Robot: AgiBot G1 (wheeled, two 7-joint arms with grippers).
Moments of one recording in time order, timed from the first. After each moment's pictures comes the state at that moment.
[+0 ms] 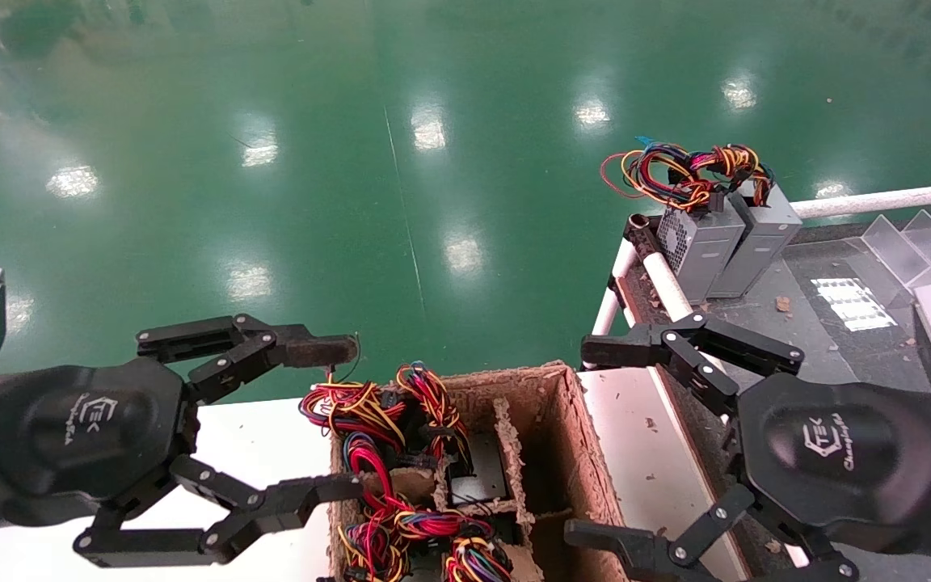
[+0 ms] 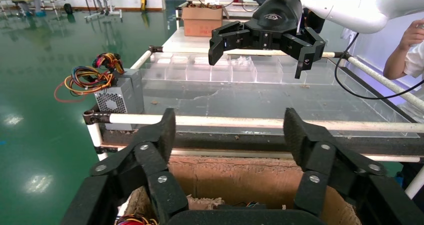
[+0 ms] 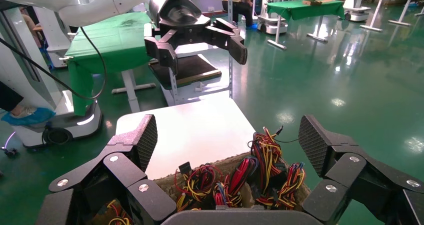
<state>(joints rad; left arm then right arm) -1.09 0.58 0.36 -1.26 0.67 1.46 -0.14 1.07 -0.61 -0.29 1.28 -0.76 -1.48 0.19</state>
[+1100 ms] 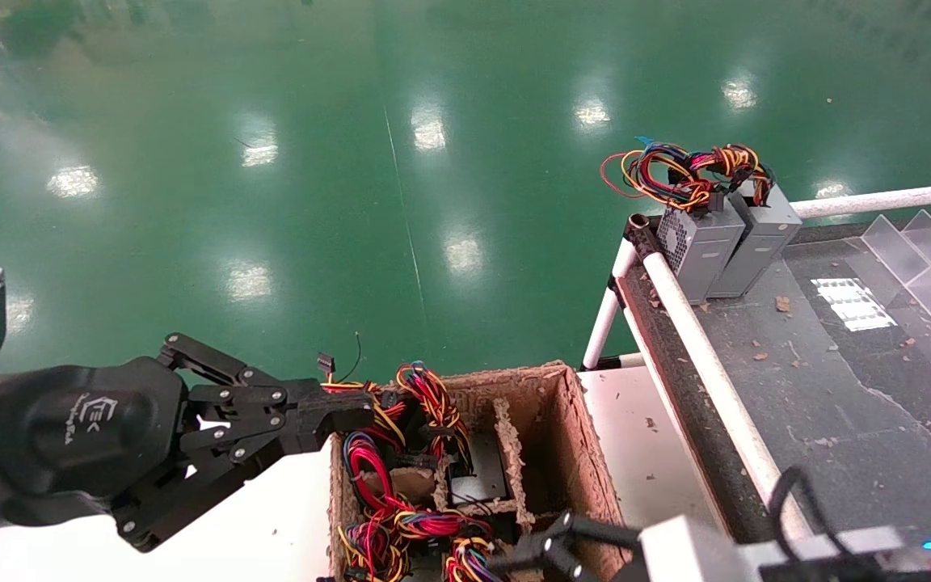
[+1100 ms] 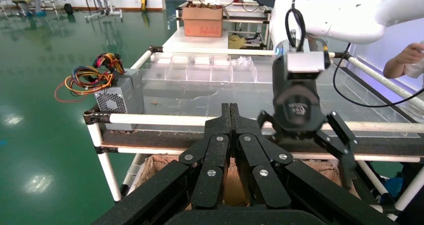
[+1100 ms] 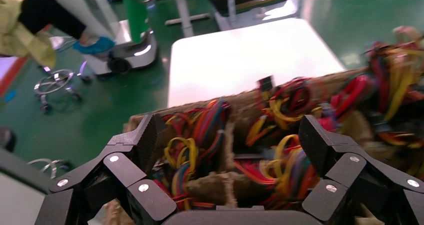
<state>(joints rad) -1.09 0.58 0.36 -1.26 0.67 1.46 -0.14 1.07 -0.72 -0.49 1.35 -1.00 -1.53 0.19</state>
